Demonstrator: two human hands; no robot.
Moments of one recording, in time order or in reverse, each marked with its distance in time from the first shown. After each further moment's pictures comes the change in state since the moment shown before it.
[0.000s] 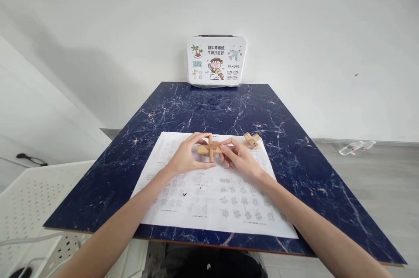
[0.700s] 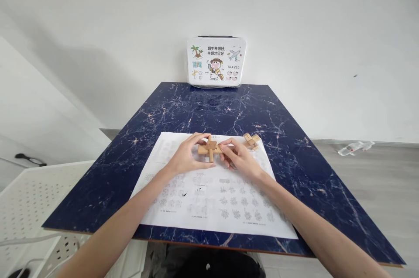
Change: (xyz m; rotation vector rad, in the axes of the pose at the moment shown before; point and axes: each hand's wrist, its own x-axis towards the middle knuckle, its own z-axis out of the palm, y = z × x) left_hand 0.000 0.000 0.000 -0.001 -0.003 -0.014; right_hand 0.001 0.000 -0.001 -0.030 0.011 0.002
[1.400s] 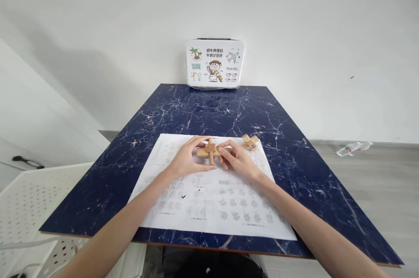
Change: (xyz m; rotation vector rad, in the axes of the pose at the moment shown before) left_hand -0.001 0.002 0.003 0.019 -0.013 -0.026; right_hand -0.001 0.000 0.002 0.001 -0.022 -0.002
